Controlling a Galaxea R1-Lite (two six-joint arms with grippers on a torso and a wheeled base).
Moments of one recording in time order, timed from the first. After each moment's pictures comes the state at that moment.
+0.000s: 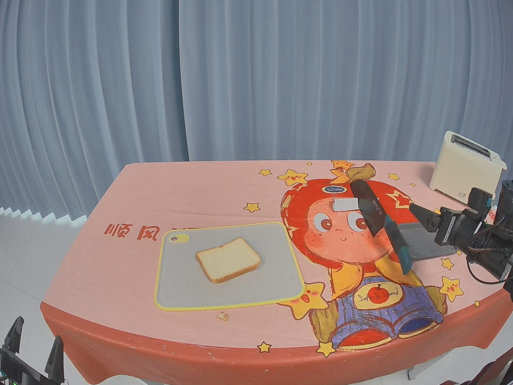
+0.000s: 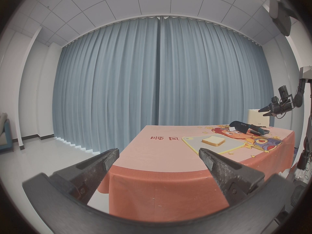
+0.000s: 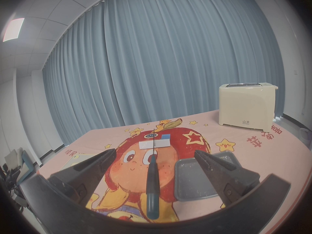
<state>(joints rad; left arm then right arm) 0.00 0.02 -0.02 -0.01 0.03 -0.02 0.24 1.45 -0.40 -0.78 -0.04 0.25</state>
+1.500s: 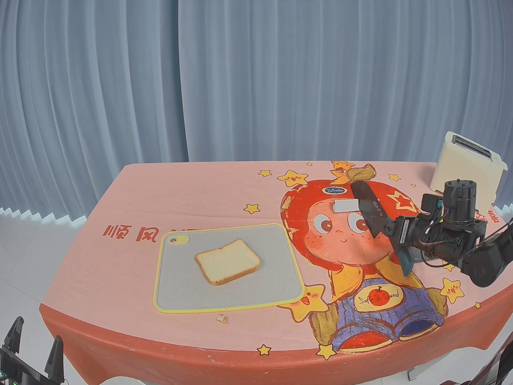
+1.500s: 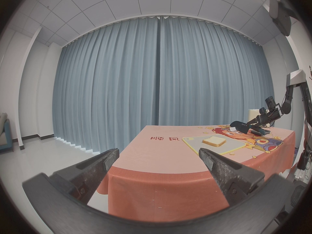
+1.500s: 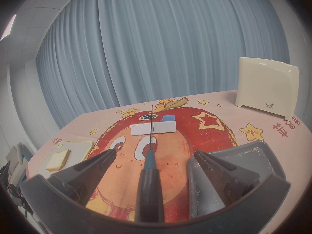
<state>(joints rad) 0.00 0.02 -0.02 -0.01 0.03 -0.02 0.27 1.80 -0.57 -0.79 -0.05 0.25</state>
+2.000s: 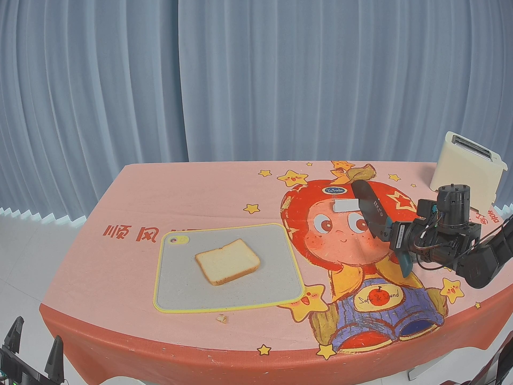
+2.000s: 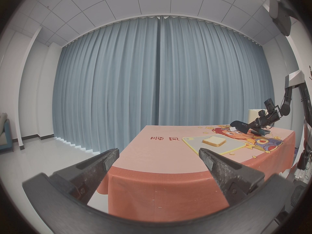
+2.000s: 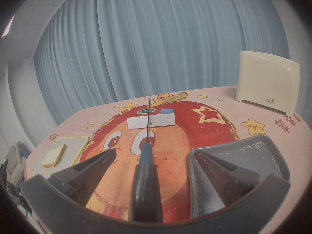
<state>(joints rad) 0.00 0.02 -0.02 -0.01 0.03 -0.02 0.28 1.84 -0.57 -0.79 -0.06 0.25</state>
